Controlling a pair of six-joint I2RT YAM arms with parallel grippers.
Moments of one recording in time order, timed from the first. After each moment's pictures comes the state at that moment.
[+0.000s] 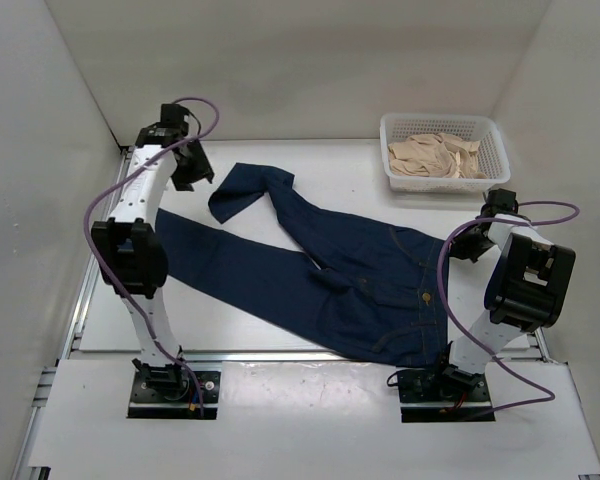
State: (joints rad) left arm -0.11 1.96 1.92 -0.99 -0.04 -0.44; right arm -0.31 1.71 1.04 -0.51 -0.09 0.59
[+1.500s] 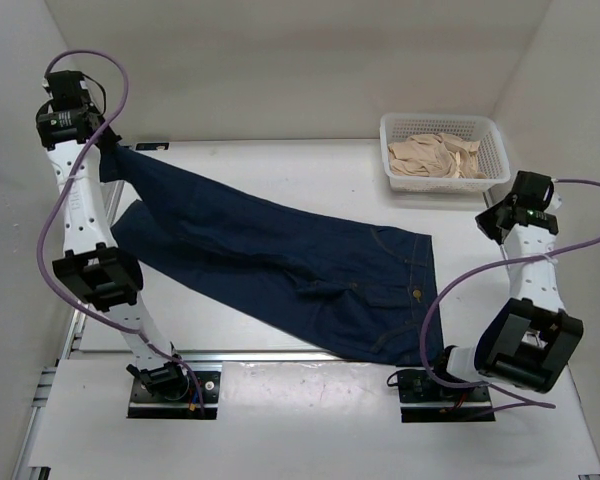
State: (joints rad) left arm 0.26 1.89 2.29 -1.09 -0.16 -0.31; right arm -0.32 1.34 1.10 -0.60 0.04 0.65
